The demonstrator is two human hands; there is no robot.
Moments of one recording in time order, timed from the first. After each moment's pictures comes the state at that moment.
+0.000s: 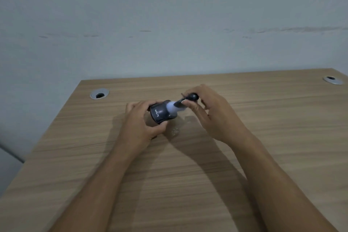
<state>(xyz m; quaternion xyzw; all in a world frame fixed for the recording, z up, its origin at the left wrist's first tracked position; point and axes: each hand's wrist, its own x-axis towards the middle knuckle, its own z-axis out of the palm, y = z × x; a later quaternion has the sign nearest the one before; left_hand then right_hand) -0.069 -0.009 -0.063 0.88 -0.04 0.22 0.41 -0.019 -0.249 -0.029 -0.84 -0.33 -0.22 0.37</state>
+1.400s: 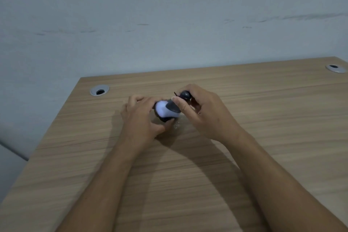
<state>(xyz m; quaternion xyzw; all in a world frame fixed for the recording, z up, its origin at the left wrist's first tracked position) -0.076 -0.013 -0.057 0.92 -0.03 0.20 0.34 -0.040 -0.226 -0.031 -0.85 -0.30 -0.18 0.40</state>
